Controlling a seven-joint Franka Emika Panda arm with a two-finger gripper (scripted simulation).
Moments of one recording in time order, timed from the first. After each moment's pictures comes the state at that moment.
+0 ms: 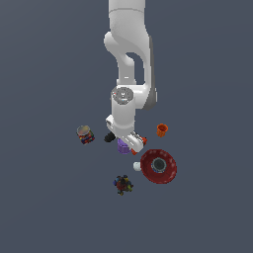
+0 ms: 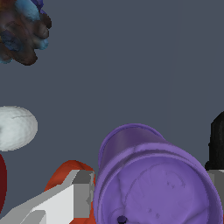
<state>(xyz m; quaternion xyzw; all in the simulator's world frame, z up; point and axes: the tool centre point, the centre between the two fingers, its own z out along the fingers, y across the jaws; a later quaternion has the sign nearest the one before) -0.030 -0.010 0.060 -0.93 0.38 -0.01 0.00</state>
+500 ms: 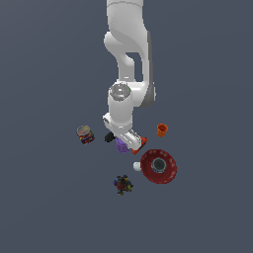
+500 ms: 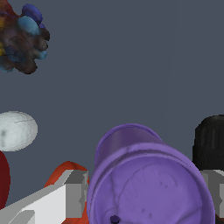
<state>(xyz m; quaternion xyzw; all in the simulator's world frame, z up) -0.032 -0.020 0.073 -0.93 0.38 -0.01 0.00</state>
